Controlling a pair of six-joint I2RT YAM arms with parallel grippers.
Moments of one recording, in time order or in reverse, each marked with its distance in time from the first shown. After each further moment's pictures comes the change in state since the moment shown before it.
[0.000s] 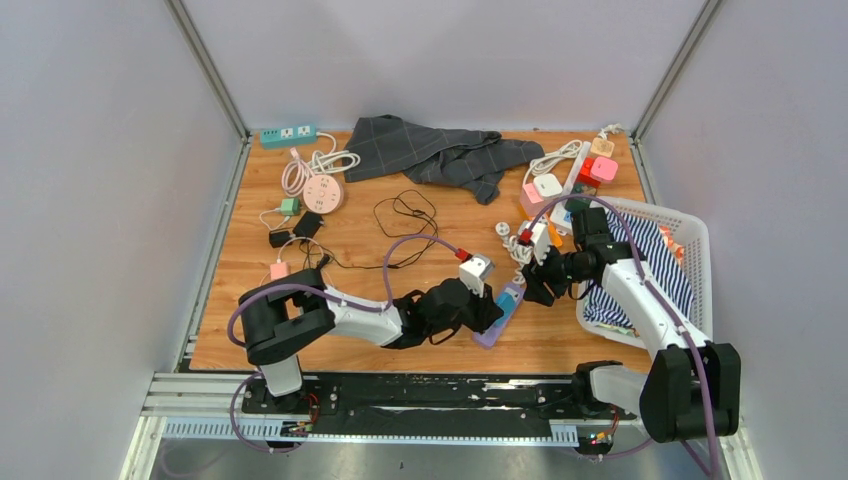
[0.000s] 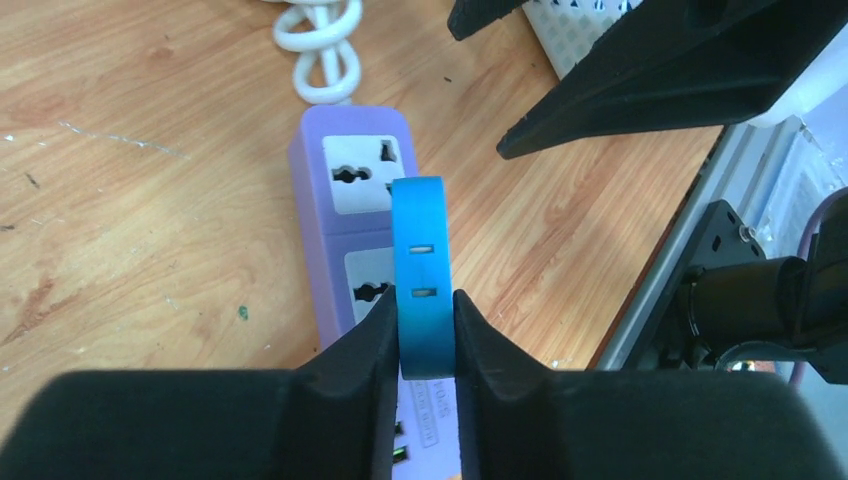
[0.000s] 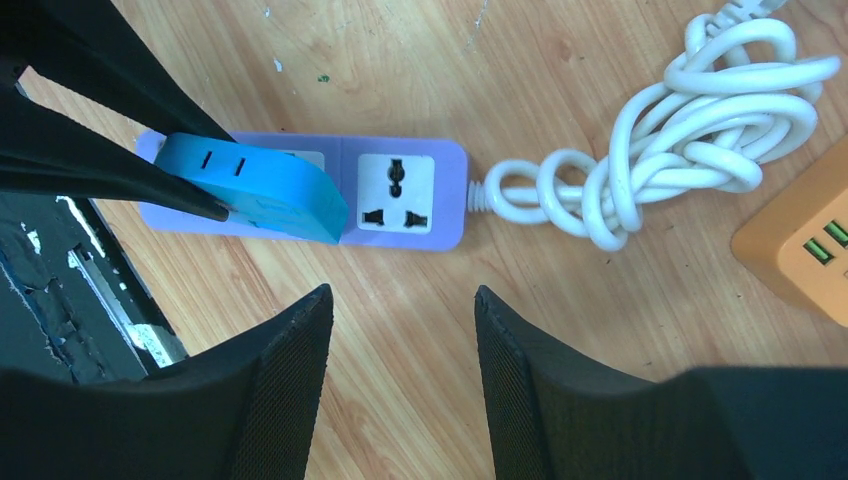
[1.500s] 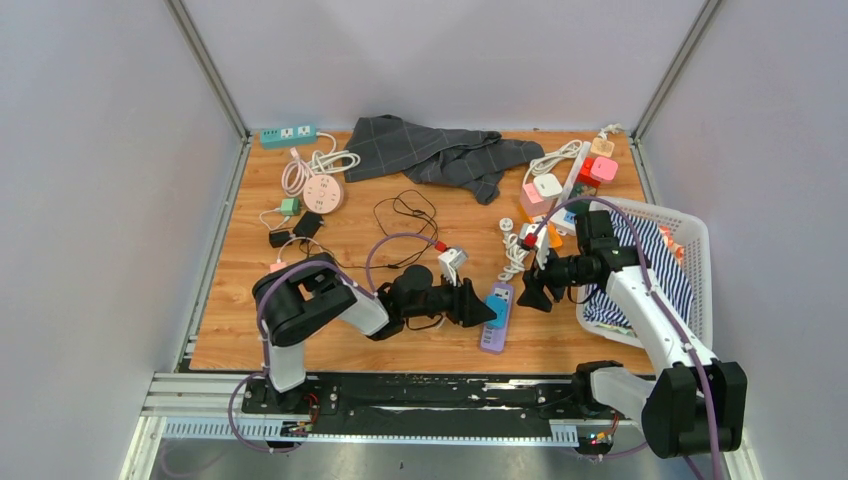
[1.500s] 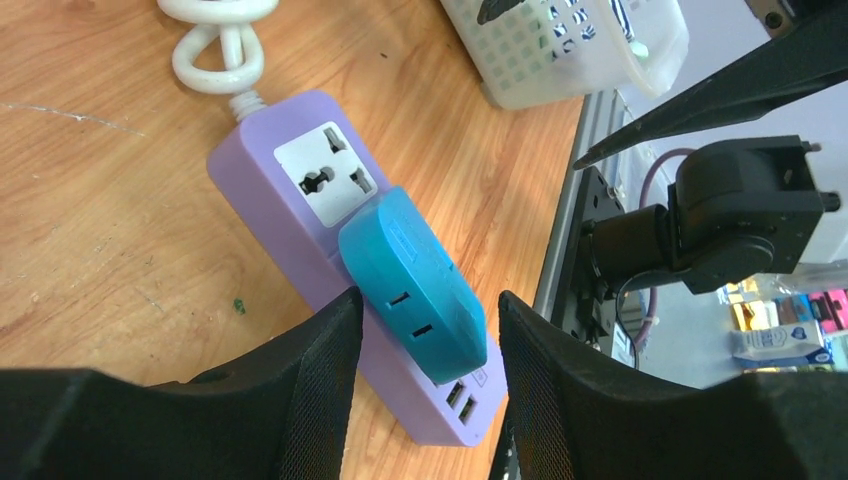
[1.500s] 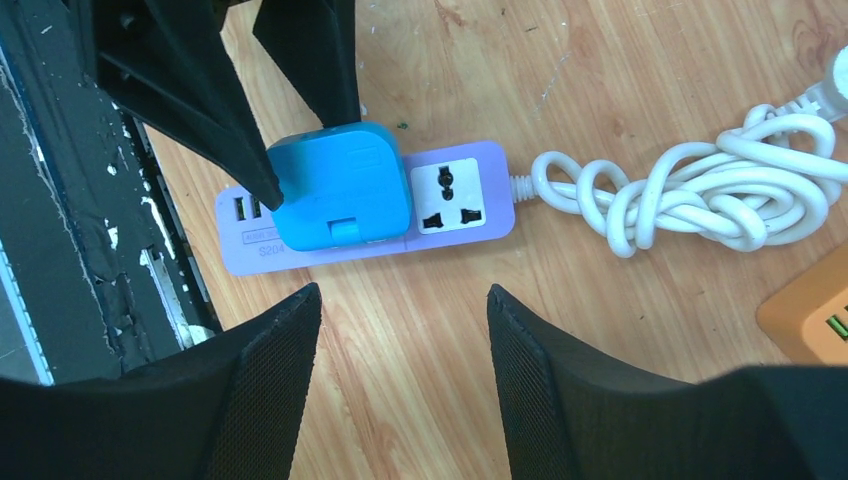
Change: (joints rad) left arm 0.208 0.122 -0.162 0.445 0.473 -0.140; right arm 0.000 -0.069 0.000 -0.056 -0.153 -0.062
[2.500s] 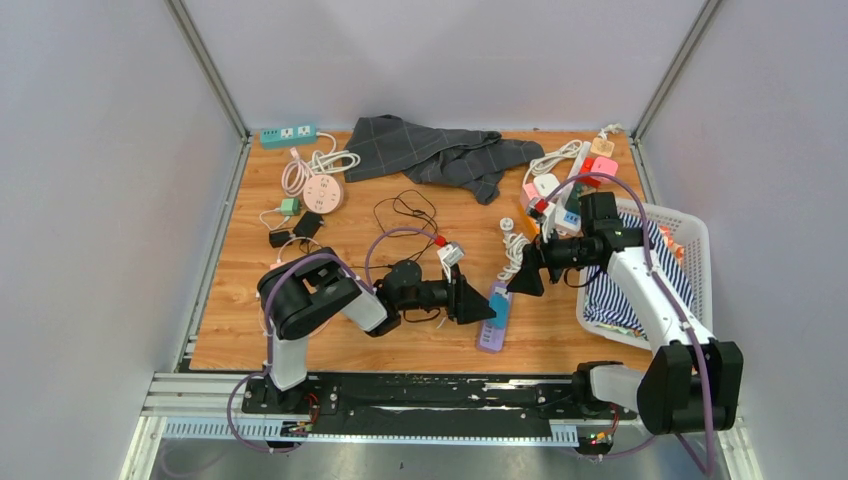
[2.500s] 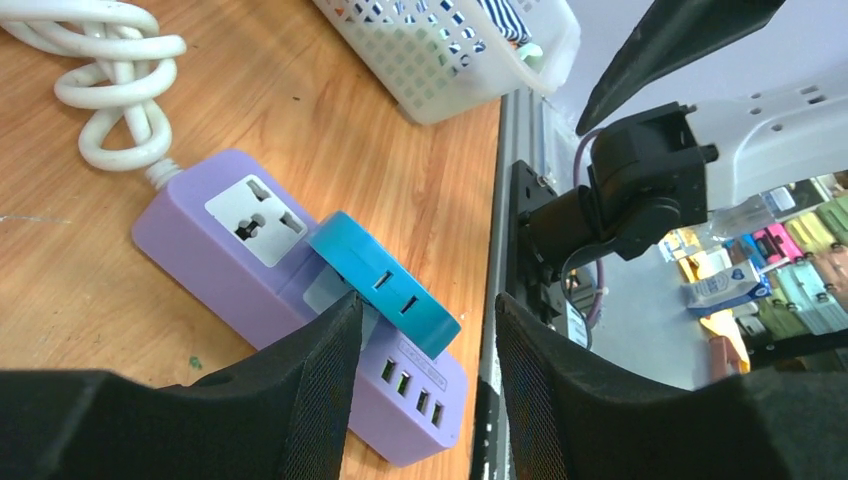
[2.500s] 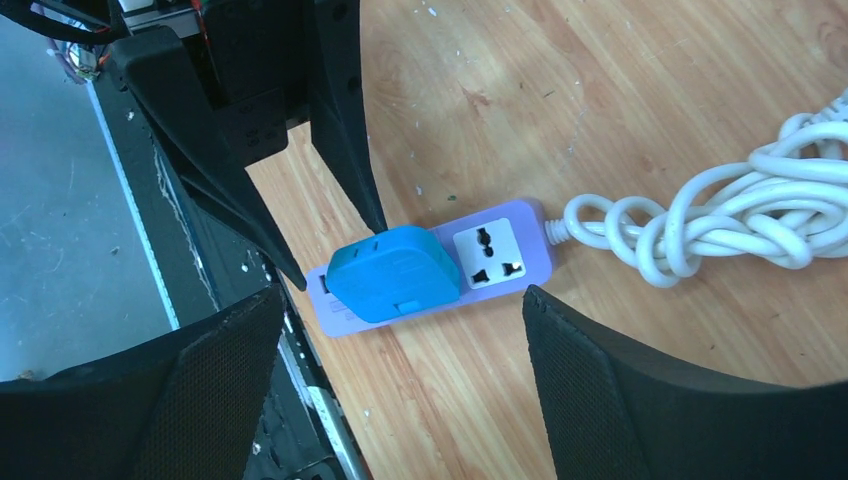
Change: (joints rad) left arm 0.054 0.034 -0.008 0.187 0.193 0.017; right arm -0.041 0.097 0.124 0.005 -0.134 0.298
